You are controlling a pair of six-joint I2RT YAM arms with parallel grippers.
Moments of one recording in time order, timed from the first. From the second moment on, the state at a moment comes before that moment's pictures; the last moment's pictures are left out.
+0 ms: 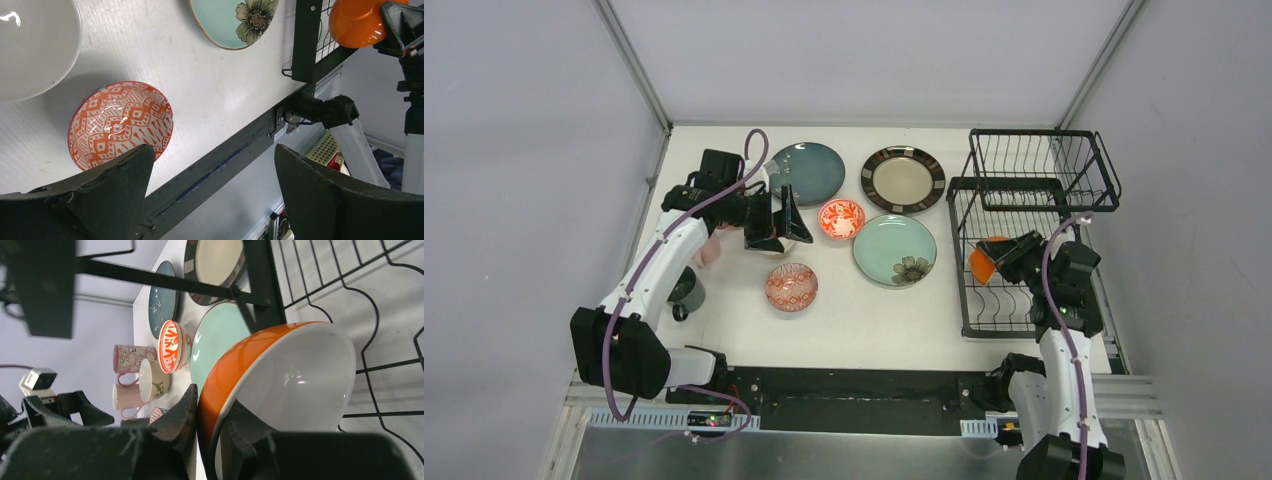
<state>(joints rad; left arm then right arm) -0.21 1.30 1.16 -0.77 0.67 -0.33 -0.21 0.67 0.44 -0.18 -0.57 0.81</state>
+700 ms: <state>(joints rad) -0.21 1.30 1.13 -0.75 0.67 -0.34 -0.51 0.90 0.20 0.42 -0.80 1.10</state>
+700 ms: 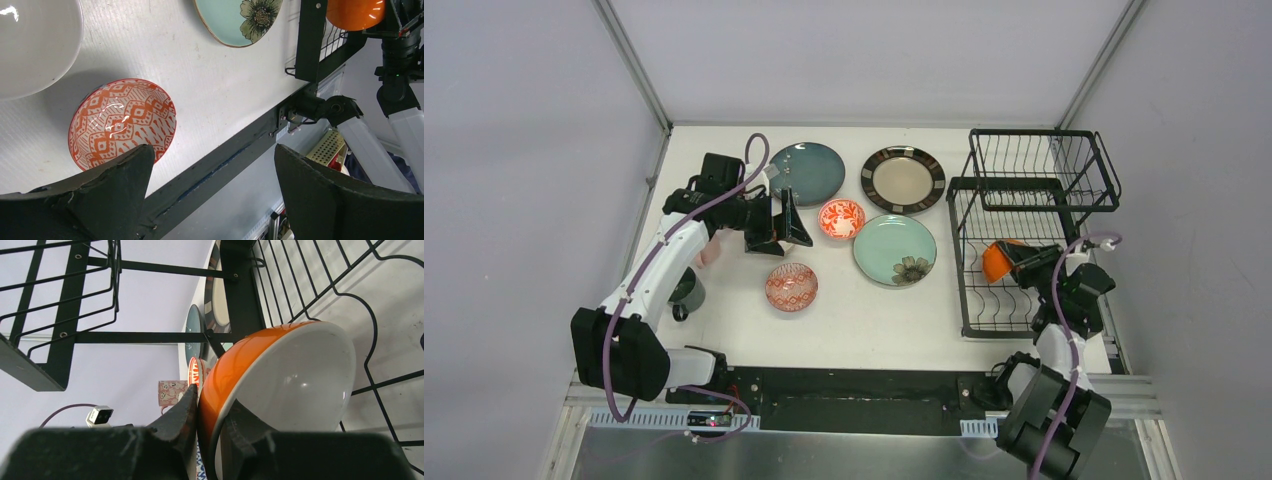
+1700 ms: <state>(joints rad) -0.21 1.30 1.12 -0.75 0.67 -0.34 -0.53 1.21 0.18 0.81 -0.84 1.15</state>
